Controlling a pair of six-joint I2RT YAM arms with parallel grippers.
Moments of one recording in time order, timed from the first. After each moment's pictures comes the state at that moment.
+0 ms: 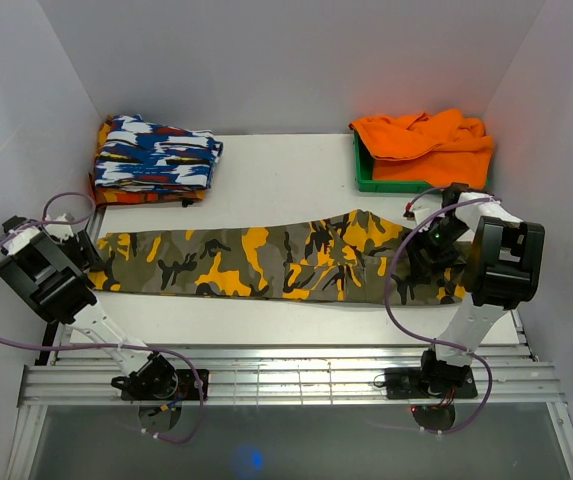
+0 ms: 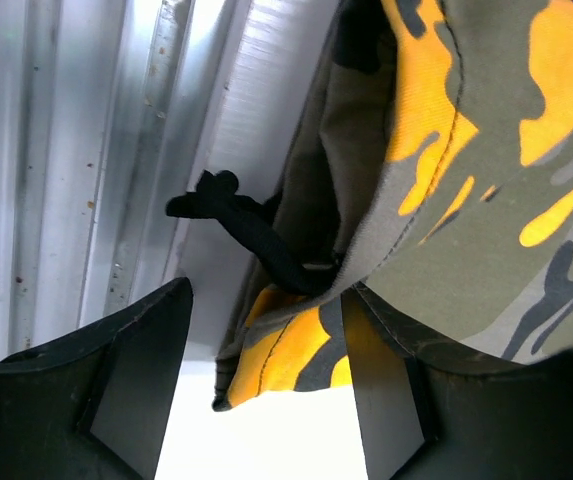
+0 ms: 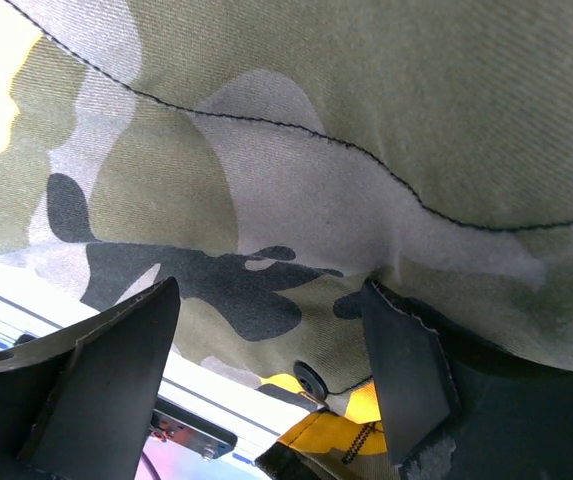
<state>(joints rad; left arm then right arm) 0.82 1.96 1.38 -0.79 0.41 0.40 -0.16 1.84 1.21 -1.00 -0.28 -0.66</state>
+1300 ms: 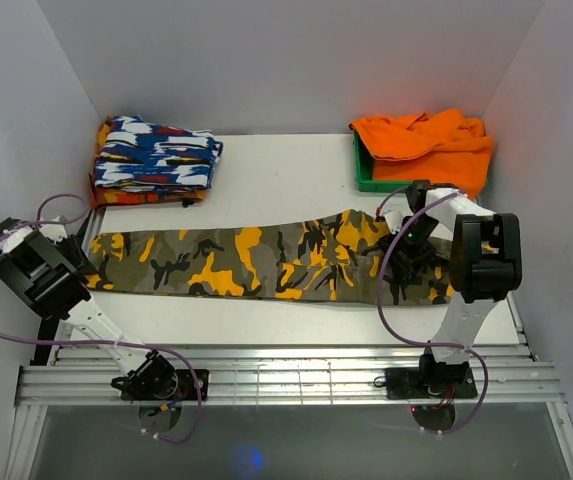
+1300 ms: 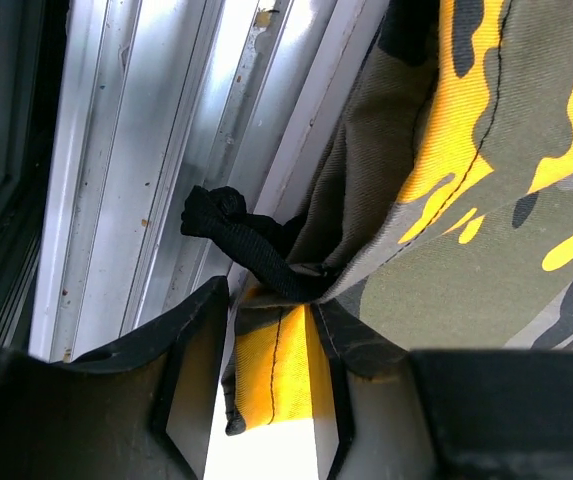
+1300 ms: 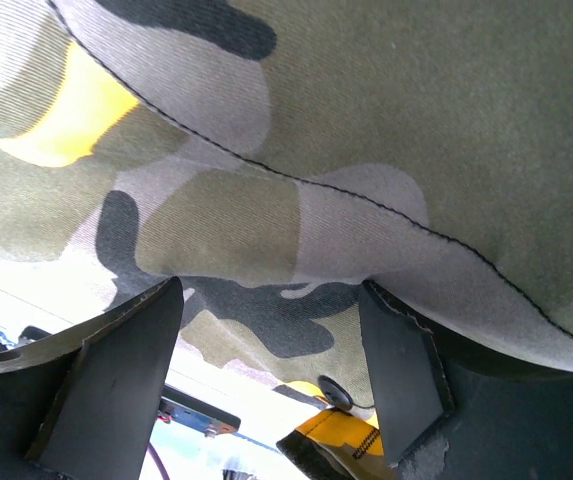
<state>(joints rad) 0.85 2.04 1.45 -0.79 0.37 0.40 0.06 1.88 1.25 -1.03 -0.20 -0.60</state>
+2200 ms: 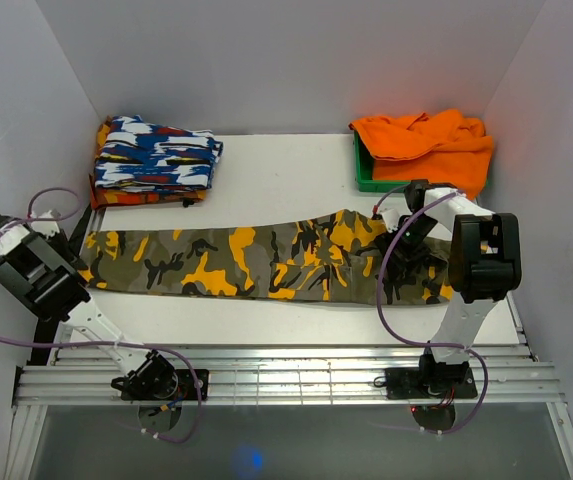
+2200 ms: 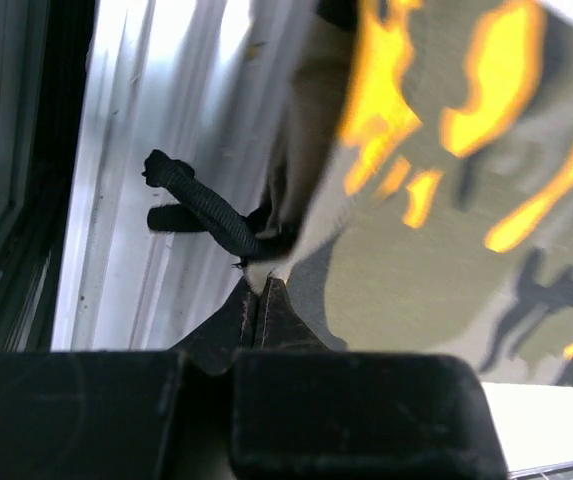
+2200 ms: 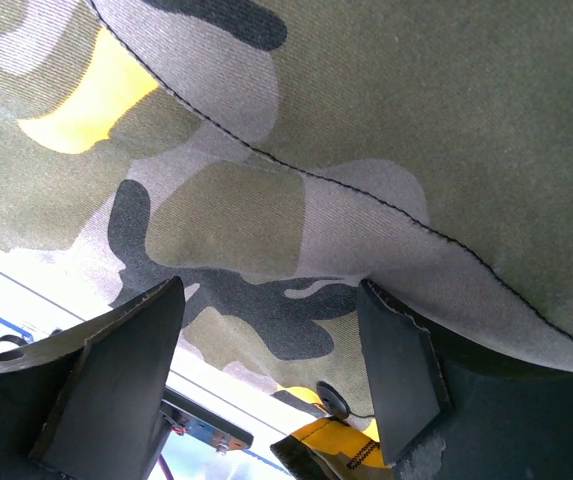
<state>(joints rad) 0.87 2.05 1.52 -0.84 0.45 0.44 0.07 1.88 1.25 -1.03 -0.28 -0.60</state>
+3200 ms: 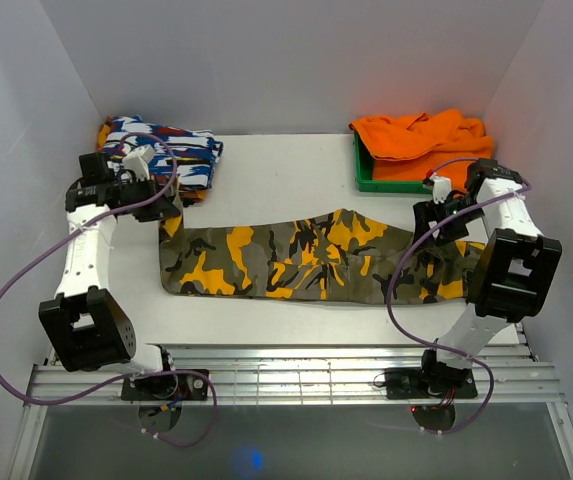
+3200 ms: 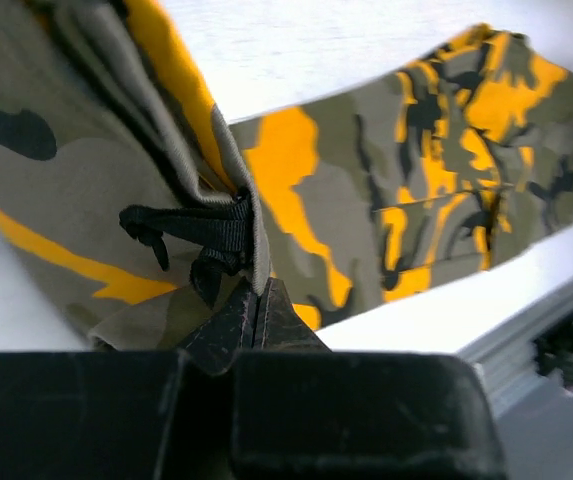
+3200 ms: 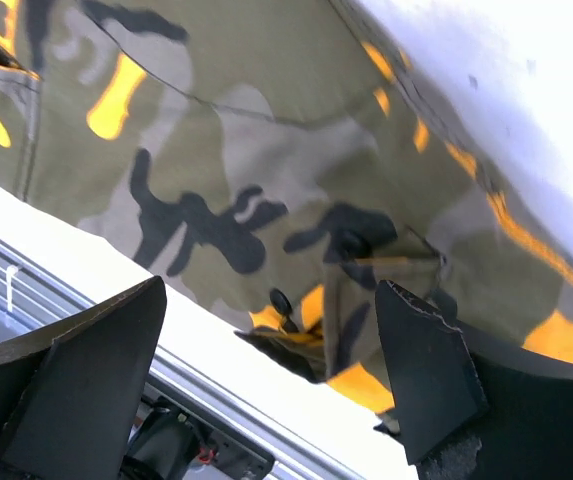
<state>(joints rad) 0.25 1.43 1.32 -0.79 0.68 0.10 -0.20 1.74 1.41 -1.13 -0.50 -0.61</state>
